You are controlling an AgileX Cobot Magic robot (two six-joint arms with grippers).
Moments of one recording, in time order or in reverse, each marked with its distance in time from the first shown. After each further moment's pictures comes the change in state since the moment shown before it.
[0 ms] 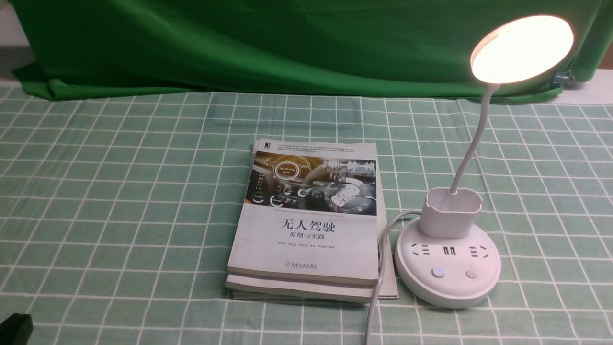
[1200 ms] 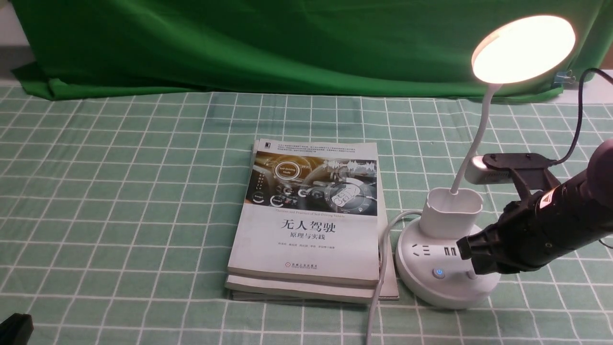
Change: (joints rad) right arm 0.034 1.083 -0.387 0.123 0.030 -0.364; left arm 0.000 0.000 0.000 0.000 0.000 0.000
